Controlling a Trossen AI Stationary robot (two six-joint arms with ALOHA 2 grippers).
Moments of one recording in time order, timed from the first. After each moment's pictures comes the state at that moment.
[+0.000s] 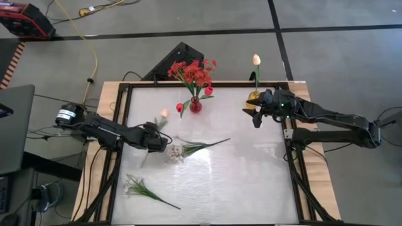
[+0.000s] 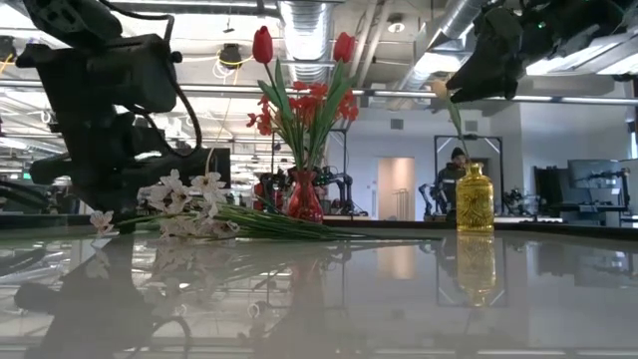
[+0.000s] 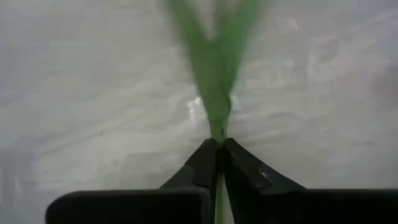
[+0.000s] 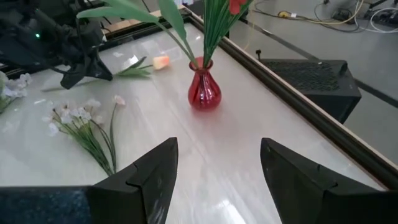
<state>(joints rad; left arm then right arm) -0.12 1.41 0.53 -0.66 -0.46 -1.39 -0.35 0.77 0.67 -0.35 0.08 0.15</state>
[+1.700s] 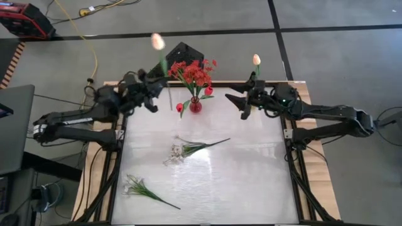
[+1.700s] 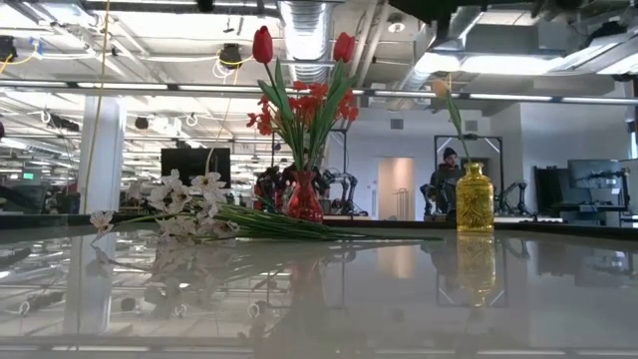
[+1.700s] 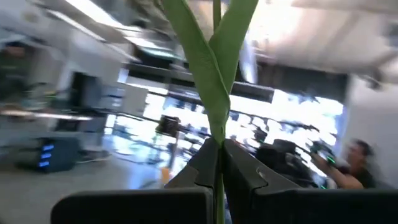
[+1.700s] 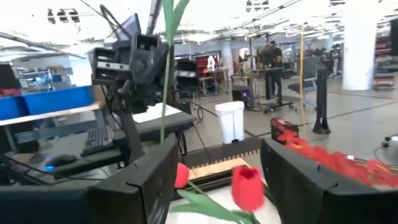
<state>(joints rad) 0.28 0.93 0.79 0.60 -0.14 -0.19 -0.25 1.03 0.80 0.41 0.02 0.13</state>
